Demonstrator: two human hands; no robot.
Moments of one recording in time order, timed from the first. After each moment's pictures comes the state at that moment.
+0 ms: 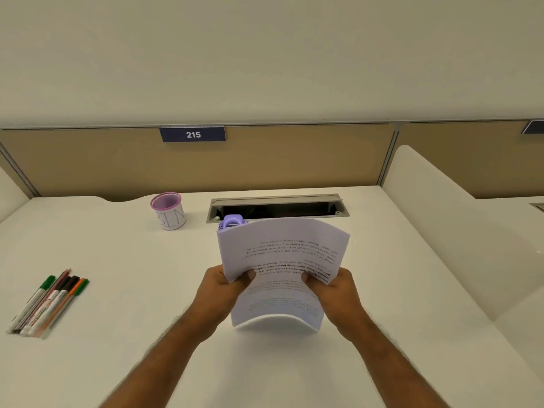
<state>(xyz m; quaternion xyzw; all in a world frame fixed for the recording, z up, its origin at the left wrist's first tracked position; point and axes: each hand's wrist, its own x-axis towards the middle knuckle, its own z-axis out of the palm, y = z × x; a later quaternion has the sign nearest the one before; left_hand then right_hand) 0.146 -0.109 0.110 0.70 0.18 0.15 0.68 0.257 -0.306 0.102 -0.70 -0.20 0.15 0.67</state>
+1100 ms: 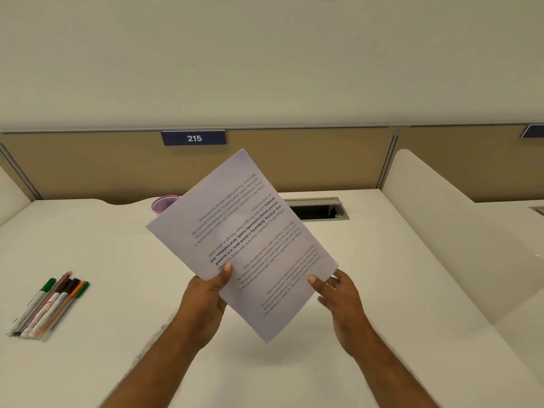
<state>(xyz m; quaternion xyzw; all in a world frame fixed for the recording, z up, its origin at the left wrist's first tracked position) 0.140 -0.104 0.110 0.45 0.20 0.22 0.84 0.260 -0.314 0.082 -0.65 -0.05 0.20 0.73</state>
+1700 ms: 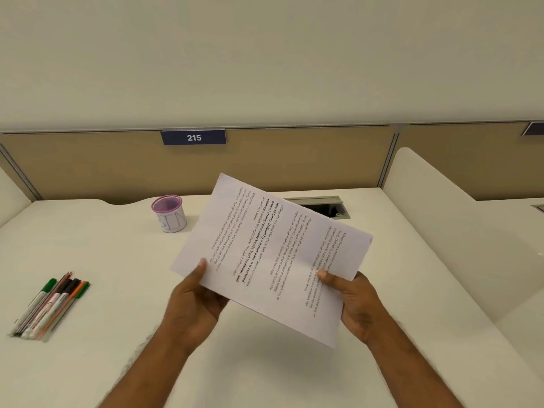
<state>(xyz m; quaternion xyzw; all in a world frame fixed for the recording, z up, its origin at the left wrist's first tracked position) 0.130 -0.087 0.105 0.29 0.22 0.19 0.91 0.275 -0.325 0.100 -0.51 -0.06 0.28 0.81</state>
